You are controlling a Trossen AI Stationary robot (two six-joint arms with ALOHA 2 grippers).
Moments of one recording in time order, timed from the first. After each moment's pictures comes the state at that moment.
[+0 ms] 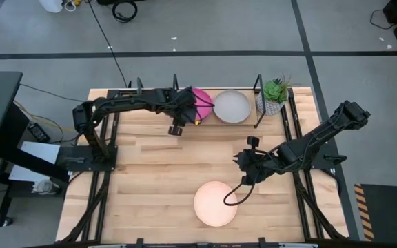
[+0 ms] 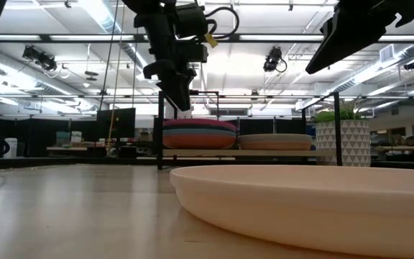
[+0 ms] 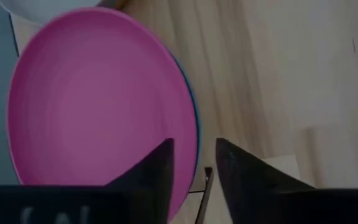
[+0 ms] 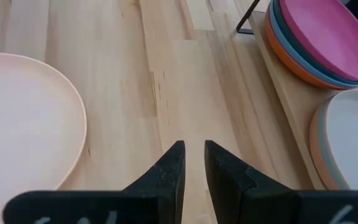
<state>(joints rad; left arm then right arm) 0.33 1.77 1.47 -0.82 -0.07 0.61 0.49 1.30 0.89 -0.58 0.64 0.39</state>
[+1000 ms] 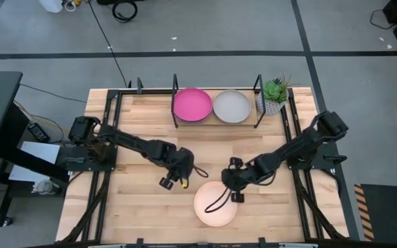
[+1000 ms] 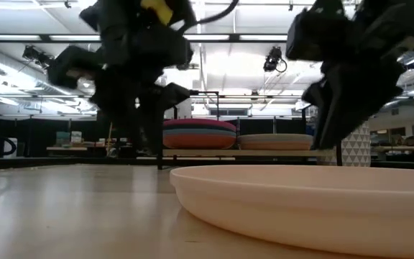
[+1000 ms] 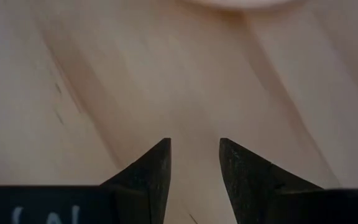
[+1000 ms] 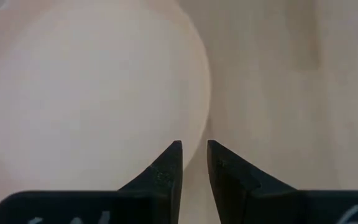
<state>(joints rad) -0.17 1.76 1.11 -0.51 0.08 0.34 0.43 1.64 0.89 -0.30 0.18 0.46</state>
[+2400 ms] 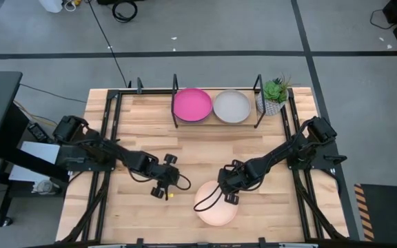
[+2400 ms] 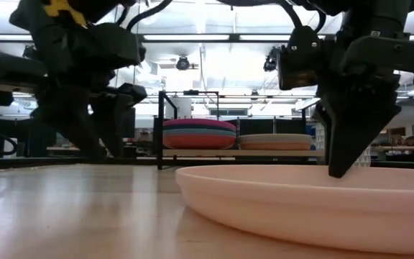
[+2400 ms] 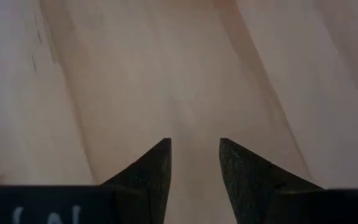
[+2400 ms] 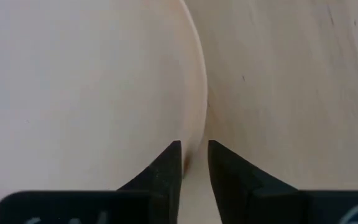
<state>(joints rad) -0.35 1.60 0.81 -0.26 -0.13 0.07 0.42 1.80 1.04 -0.51 0.13 0.70</state>
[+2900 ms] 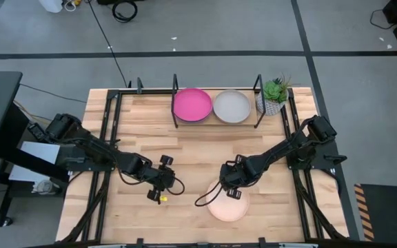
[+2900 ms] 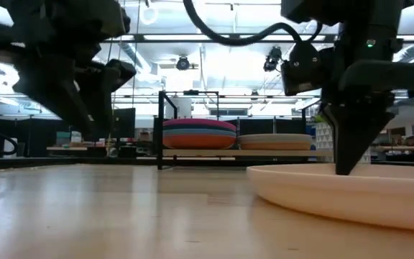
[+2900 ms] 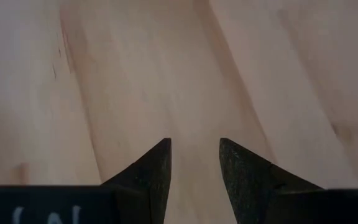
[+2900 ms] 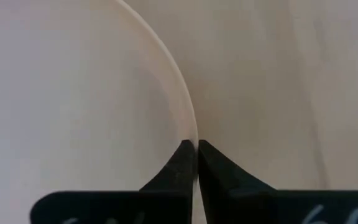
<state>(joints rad) -0.43 1.51 0.81 -0.31 -0.22 0.00 0.39 1.79 1.05 -0.67 0.15 0.71</state>
